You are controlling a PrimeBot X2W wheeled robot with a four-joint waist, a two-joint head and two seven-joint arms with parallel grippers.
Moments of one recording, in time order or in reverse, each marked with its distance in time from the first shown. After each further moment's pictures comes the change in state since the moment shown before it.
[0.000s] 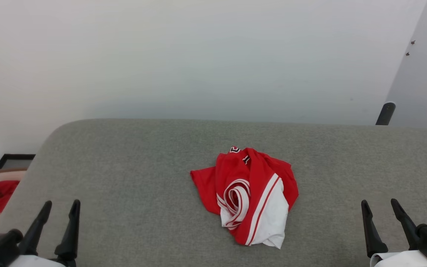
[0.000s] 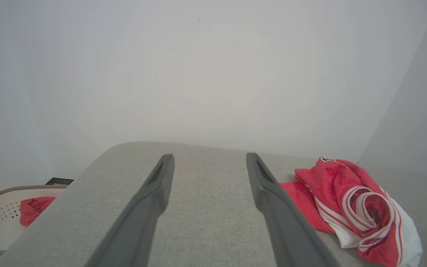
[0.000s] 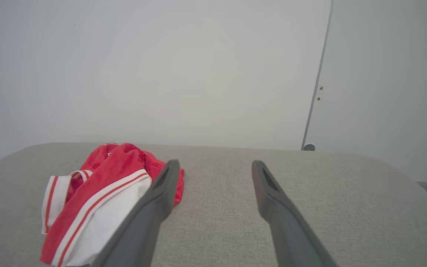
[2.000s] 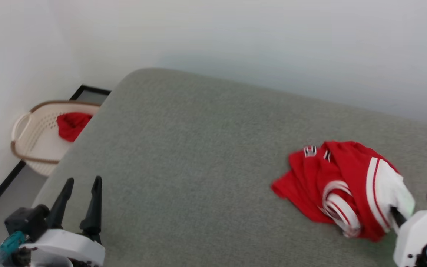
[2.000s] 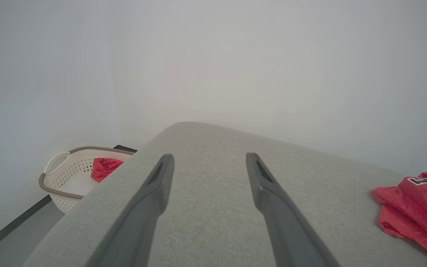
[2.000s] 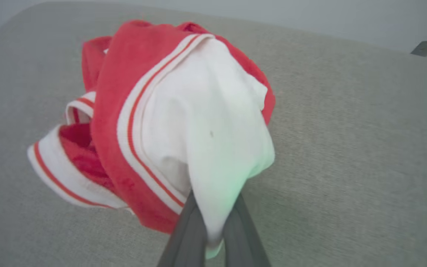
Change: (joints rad) left arm -0.165 -0.123 -0.036 0.110 0.071 -0.004 -0.005; right arm -0.136 -0.097 -0.075 -0.008 0.106 0.001 0.671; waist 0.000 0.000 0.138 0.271
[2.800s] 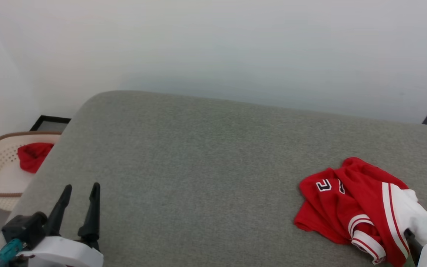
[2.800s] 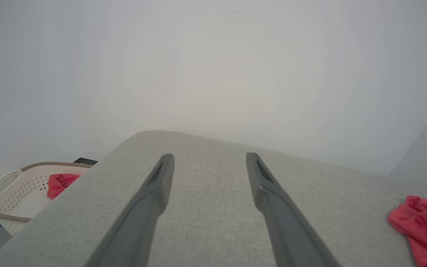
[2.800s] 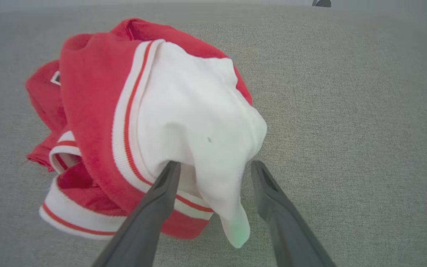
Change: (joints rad) left arm 0.046 0.007 0.002 -0.043 -0.008 0.022 0.009; right arm 0.074 -0.030 -0.098 0.085 0.000 0.000 -0.053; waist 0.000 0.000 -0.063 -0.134
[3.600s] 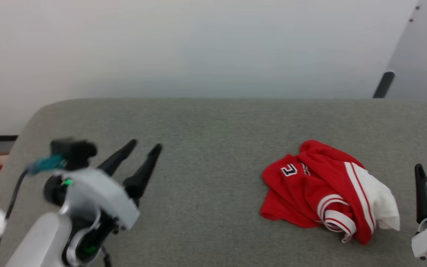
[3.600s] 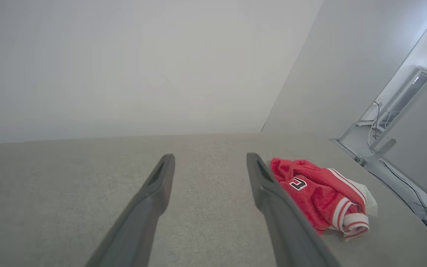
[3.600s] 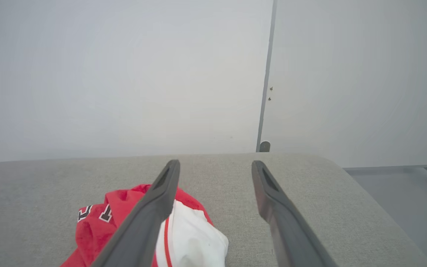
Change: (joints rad) left arm -0.240 0.031 -0.126 -0.153 -0.152 -0.080 0.421; right arm -0.010 0.104 -0.005 -0.293 -0.080 0.000 -0.346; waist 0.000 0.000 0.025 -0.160
